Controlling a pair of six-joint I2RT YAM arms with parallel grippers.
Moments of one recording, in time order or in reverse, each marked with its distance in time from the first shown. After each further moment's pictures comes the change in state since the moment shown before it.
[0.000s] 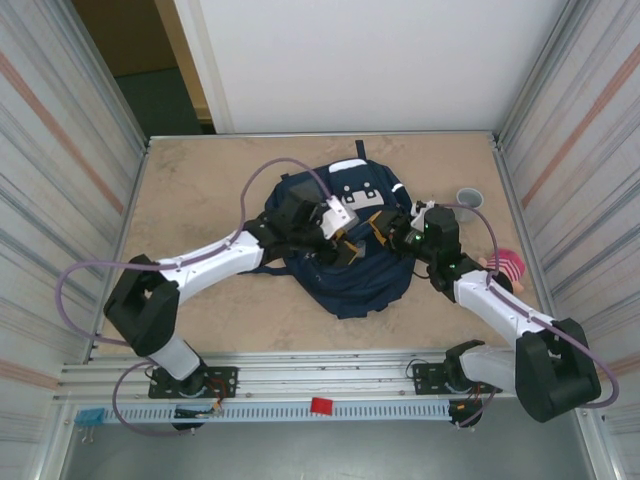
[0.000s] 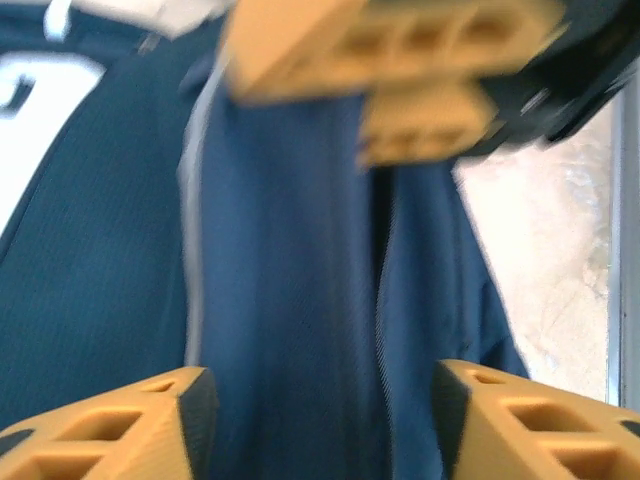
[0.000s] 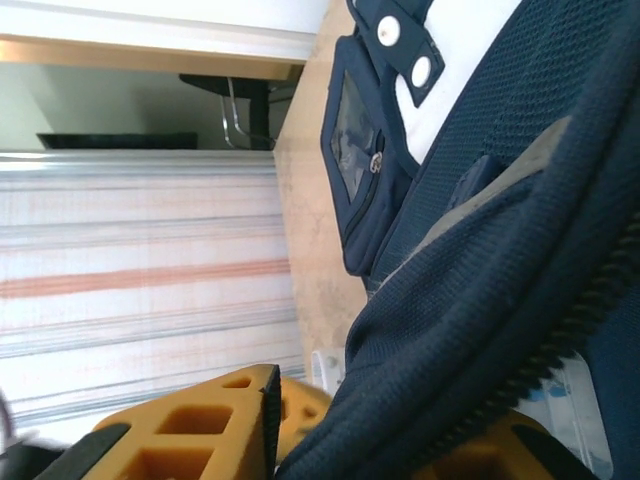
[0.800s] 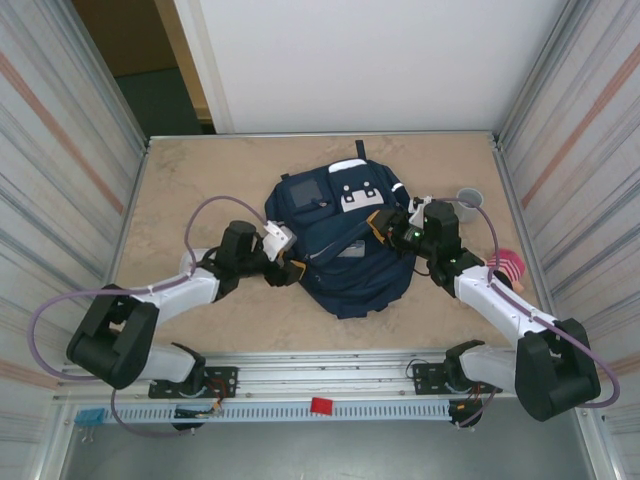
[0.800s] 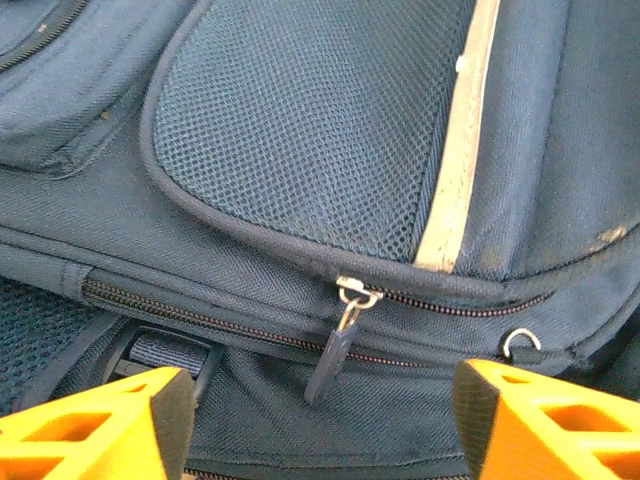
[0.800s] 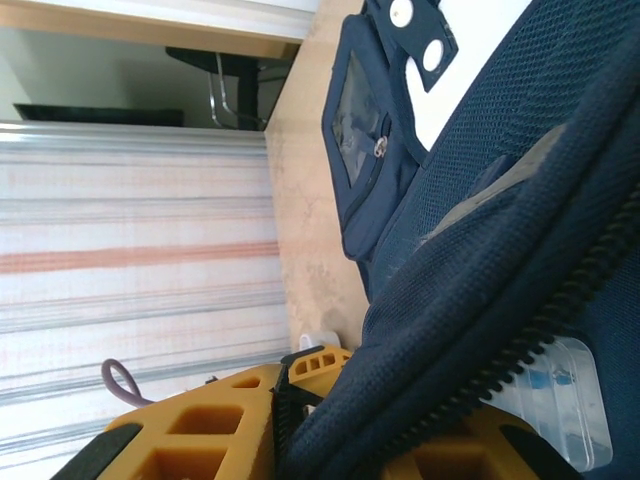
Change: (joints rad) left arm 0.253 -0.198 -0.522 0.348 0.045 0.057; right arm 0.001 0.003 0.053 -0.089 -0.029 -0.061
